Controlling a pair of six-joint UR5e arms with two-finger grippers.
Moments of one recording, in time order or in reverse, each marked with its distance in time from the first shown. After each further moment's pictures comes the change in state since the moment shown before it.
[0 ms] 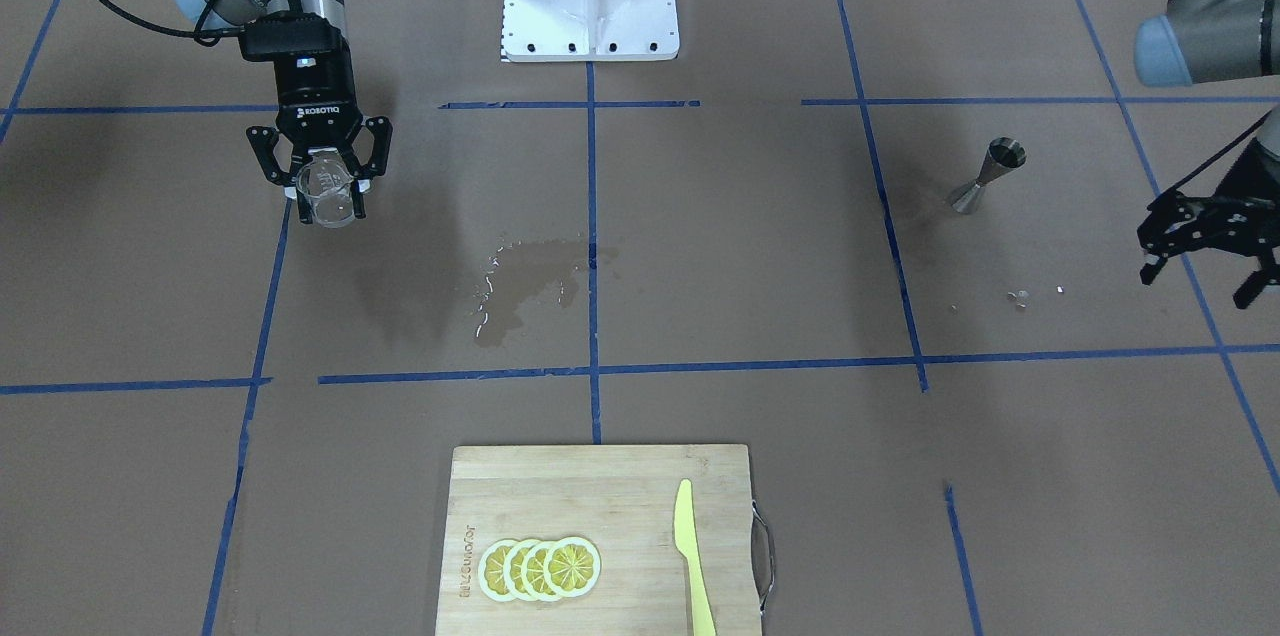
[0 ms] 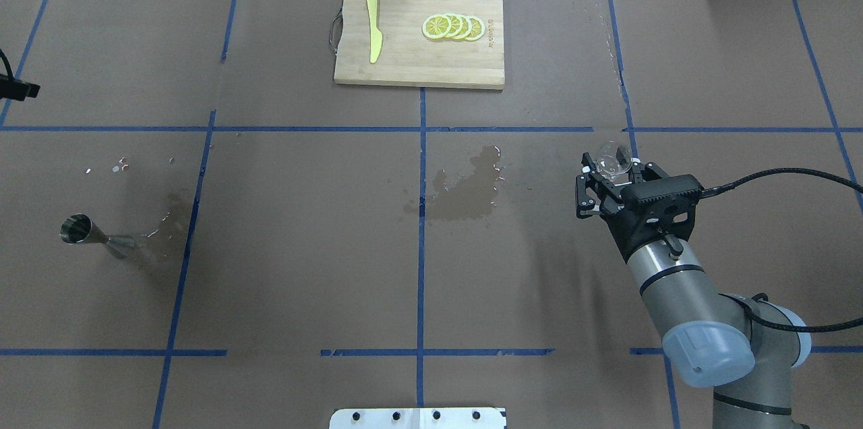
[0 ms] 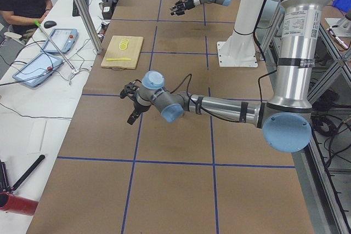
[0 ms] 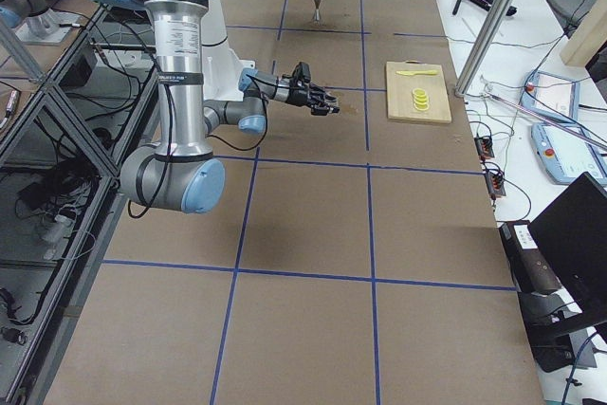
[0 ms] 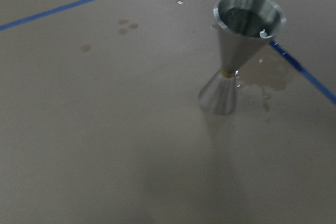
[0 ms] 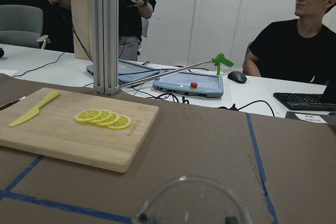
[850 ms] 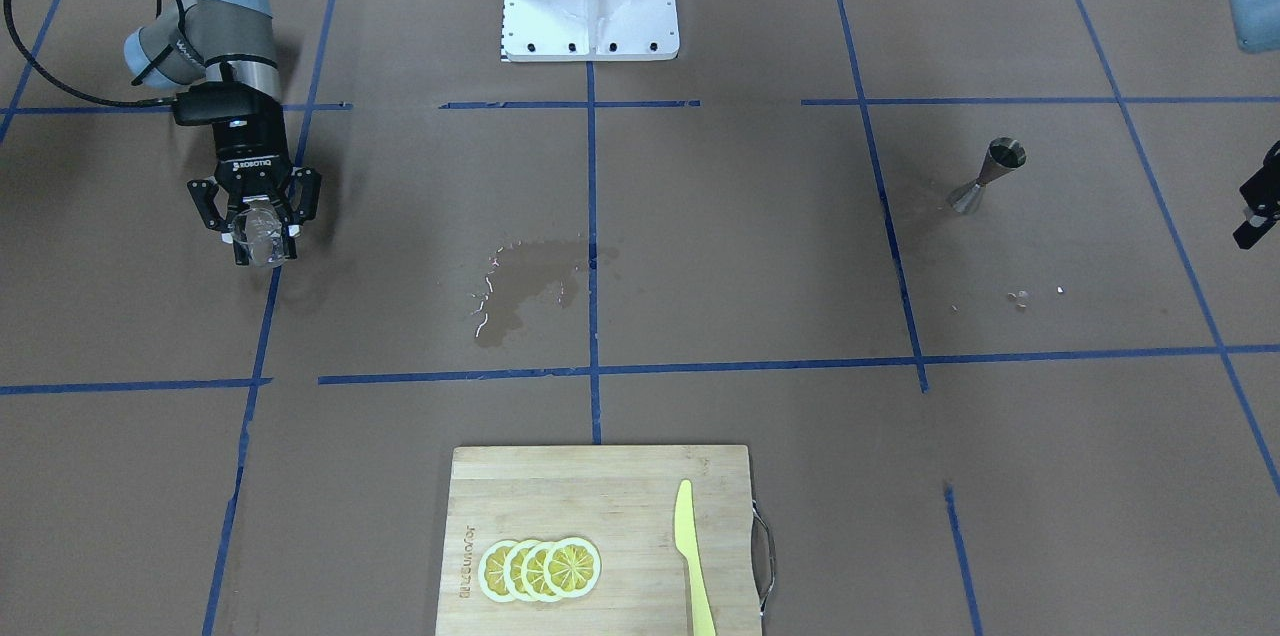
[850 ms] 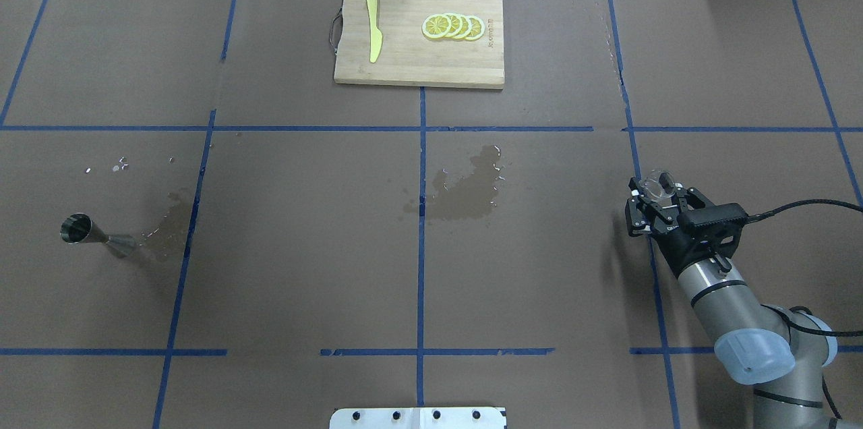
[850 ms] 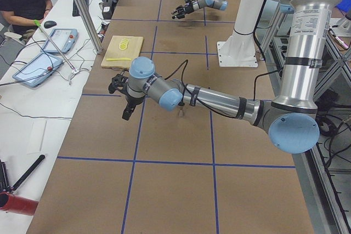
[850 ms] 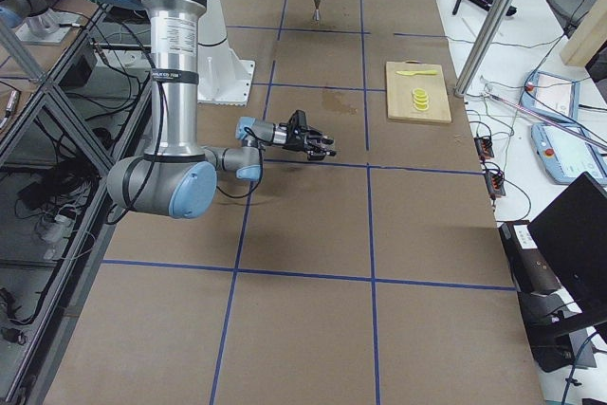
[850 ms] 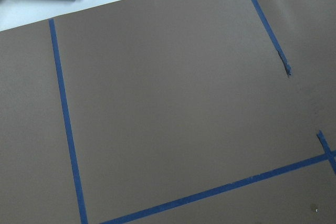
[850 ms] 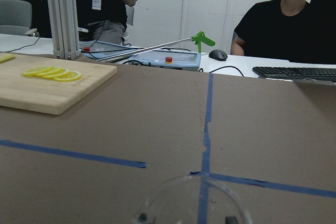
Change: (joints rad) left arm -0.145 0.038 -0.122 0.180 -0.186 0.022; right arm -0.002 -0.099 -0.283 0.379 -0.004 0.022
